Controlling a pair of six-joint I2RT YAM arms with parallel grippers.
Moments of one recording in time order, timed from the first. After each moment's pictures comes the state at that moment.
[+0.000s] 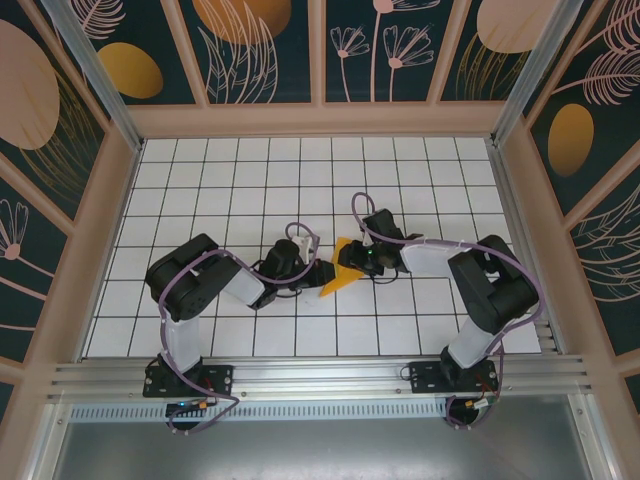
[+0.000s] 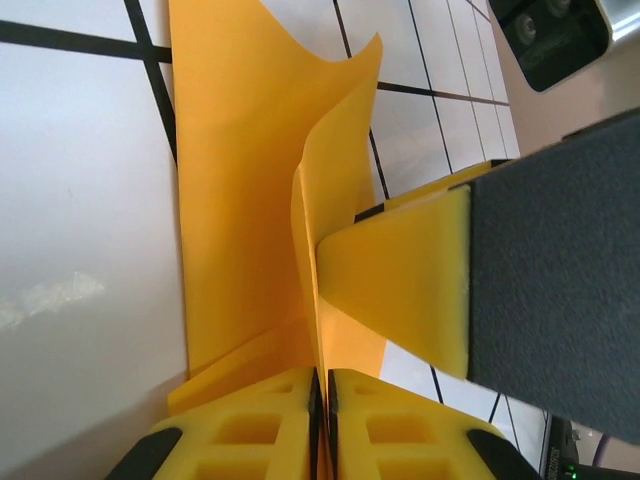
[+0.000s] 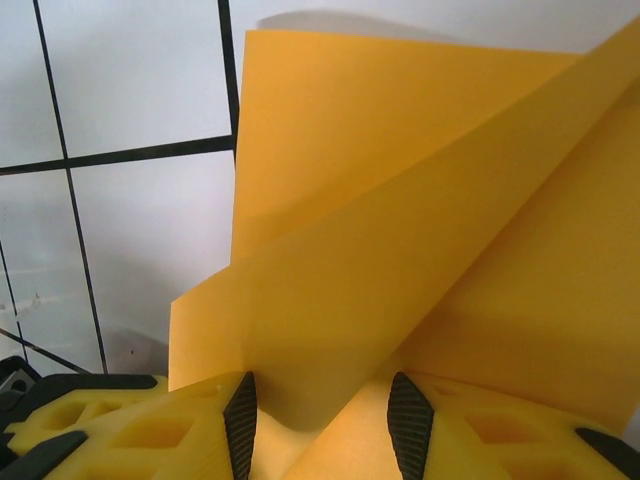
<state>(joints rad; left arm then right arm) -0.76 1.93 0.59 0.84 0.42 -0.91 0.56 1.68 0.78 -0.11 -0.33 0.74</state>
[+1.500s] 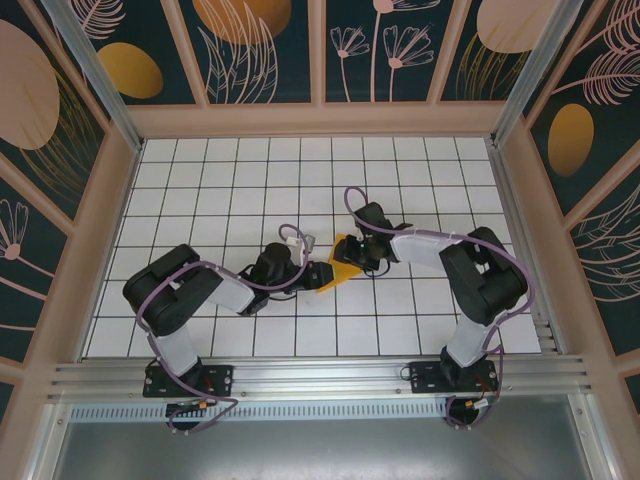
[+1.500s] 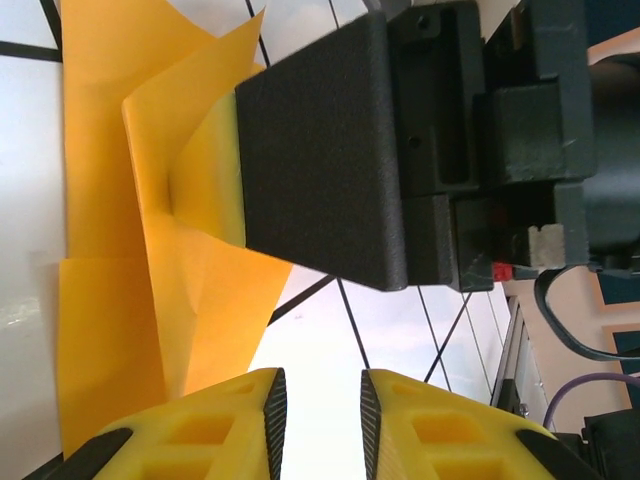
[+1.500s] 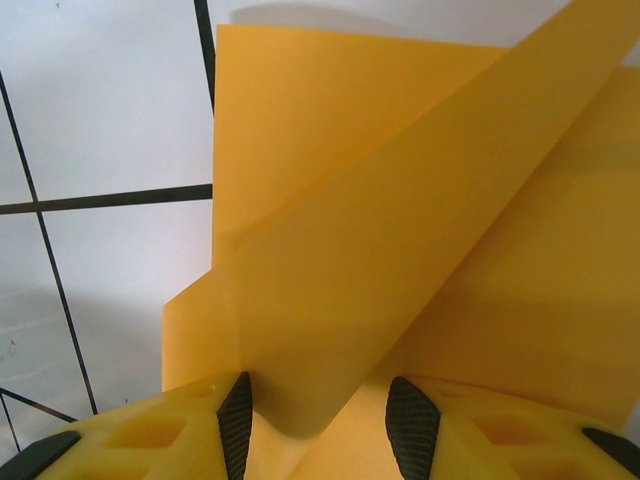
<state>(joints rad) -0.77 1.78 0.52 0.84 0.43 -0.92 0.59 1.77 0.91 -0.24 -0.26 0.78</state>
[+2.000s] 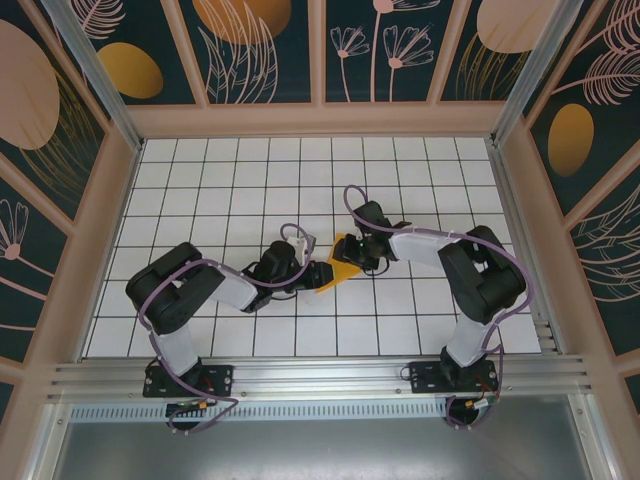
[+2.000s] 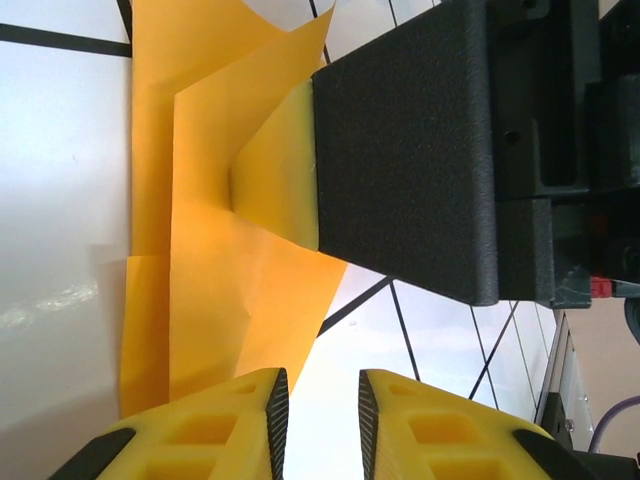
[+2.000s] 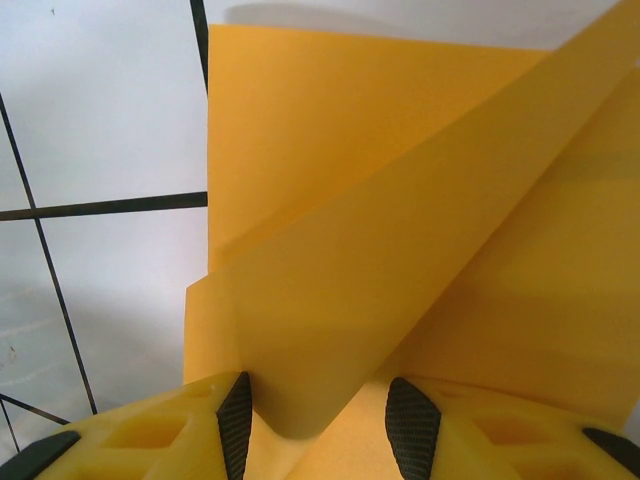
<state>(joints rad) -0.77 1.80 0.55 0.74 0.38 -0.90 0.59 1.78 0.92 -0.25 -0.26 0.78</state>
